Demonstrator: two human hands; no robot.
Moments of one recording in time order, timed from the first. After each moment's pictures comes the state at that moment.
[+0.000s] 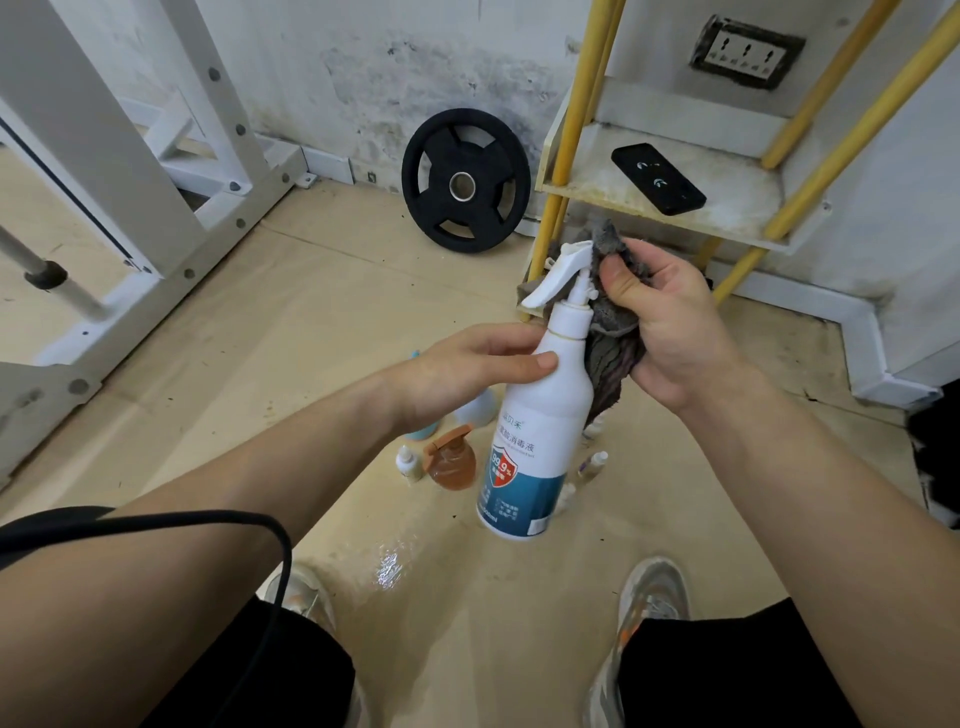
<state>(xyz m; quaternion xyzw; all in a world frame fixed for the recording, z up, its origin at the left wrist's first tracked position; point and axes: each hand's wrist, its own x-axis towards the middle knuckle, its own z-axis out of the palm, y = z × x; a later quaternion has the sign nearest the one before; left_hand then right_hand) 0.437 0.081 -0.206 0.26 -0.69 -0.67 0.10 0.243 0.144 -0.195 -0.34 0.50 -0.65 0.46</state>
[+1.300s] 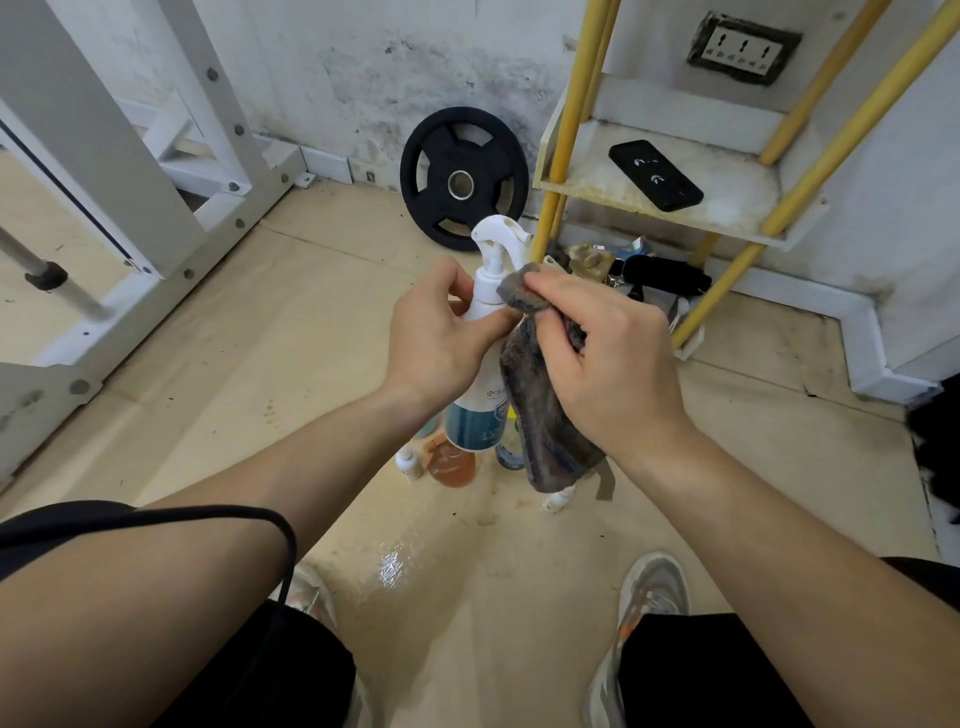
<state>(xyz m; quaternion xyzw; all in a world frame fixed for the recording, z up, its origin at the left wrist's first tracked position) 0.425 0.079 -0.219 0.49 -0.68 -0.40 0.37 0.301 0.175 -0.188 -0.61 0.66 -0.43 -0.02</state>
